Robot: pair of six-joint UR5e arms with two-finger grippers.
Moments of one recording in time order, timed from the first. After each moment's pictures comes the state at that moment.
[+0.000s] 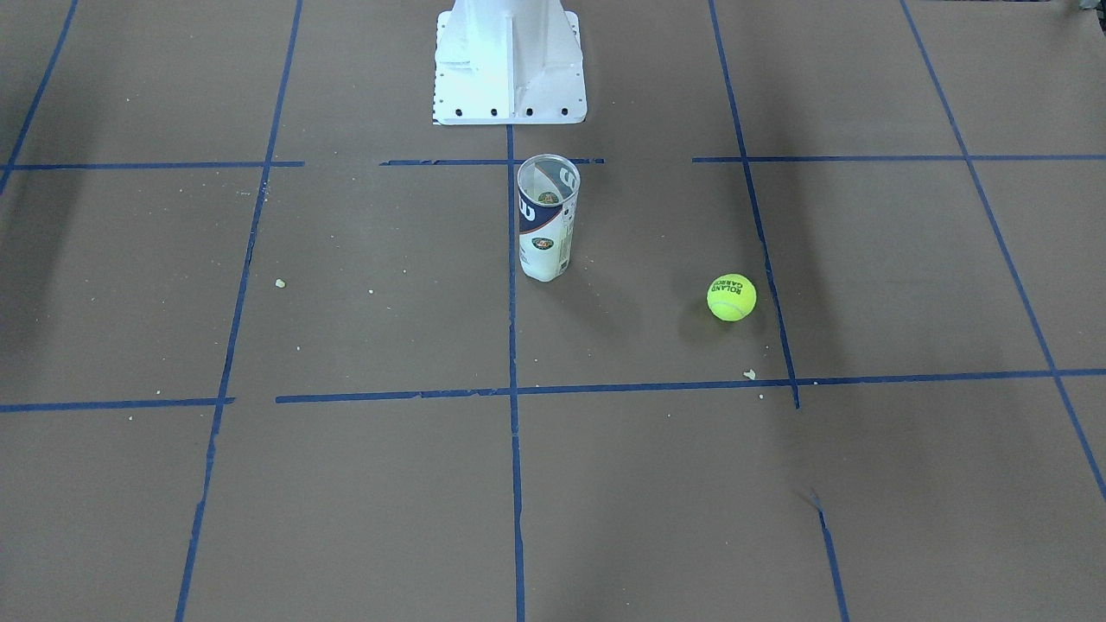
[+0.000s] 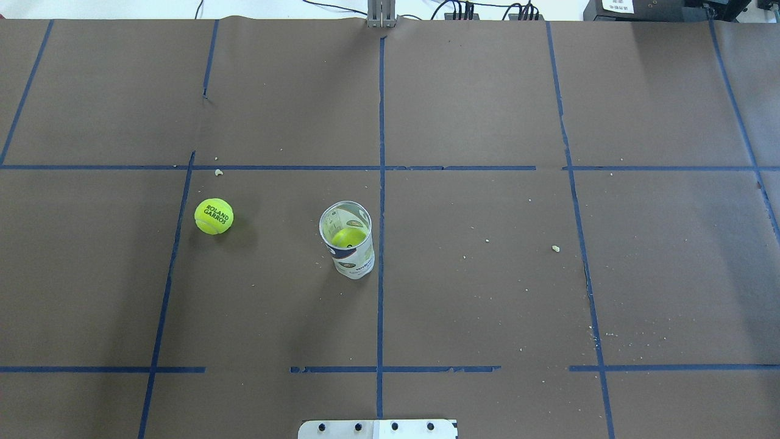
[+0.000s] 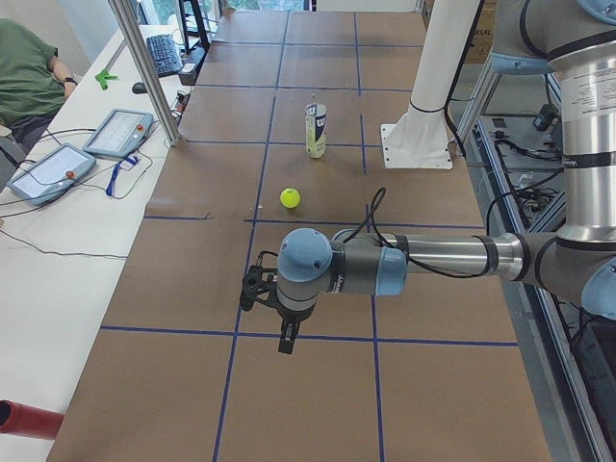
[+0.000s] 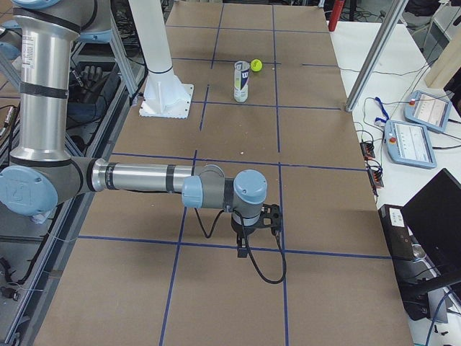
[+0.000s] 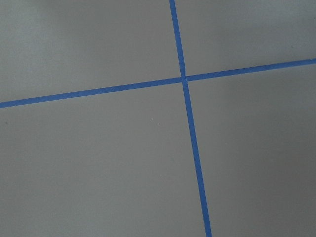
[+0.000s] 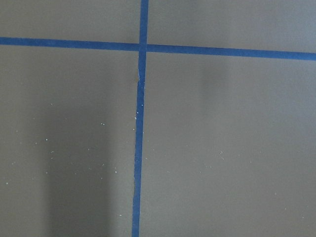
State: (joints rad) left arm -1.69 -1.39 -1.78 -1.62 -2.38 0.18; right arm 1.54 -1.71 1.70 -1.58 2.29 -0.01
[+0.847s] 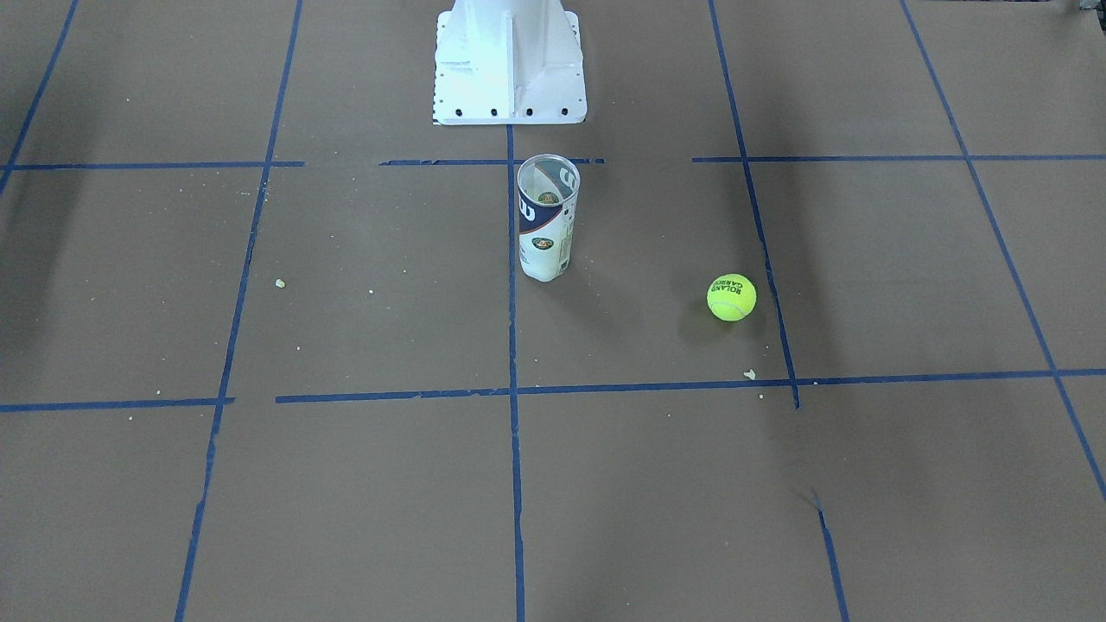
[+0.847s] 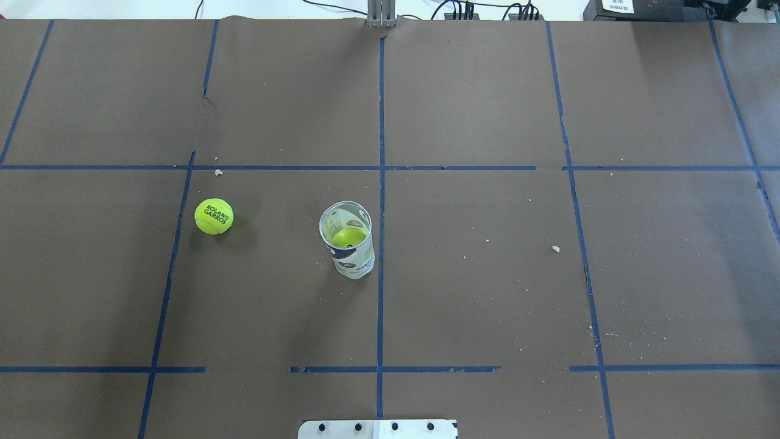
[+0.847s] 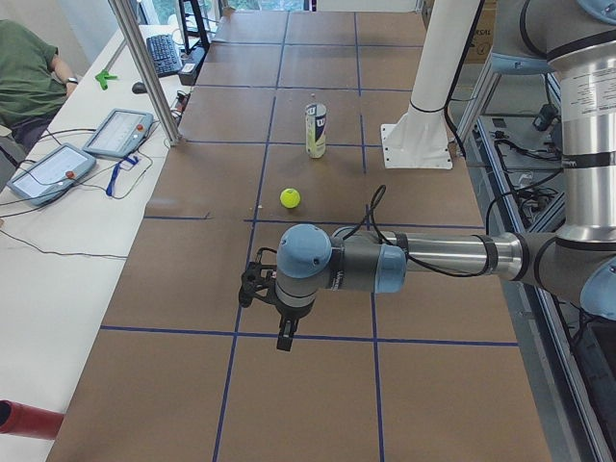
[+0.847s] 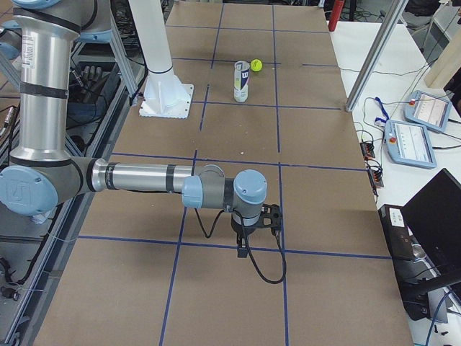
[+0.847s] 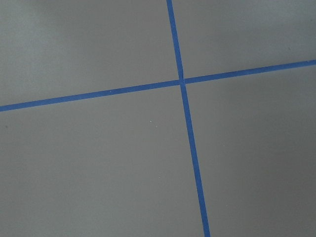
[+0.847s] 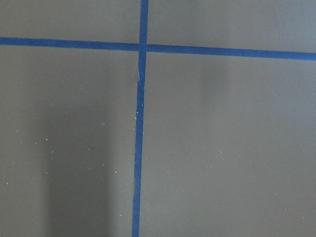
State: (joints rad) left arm -1.69 -1.42 -1.78 -1.62 -2.38 0.17; right arm 1.54 -1.71 1.70 -1.58 2.29 -0.01
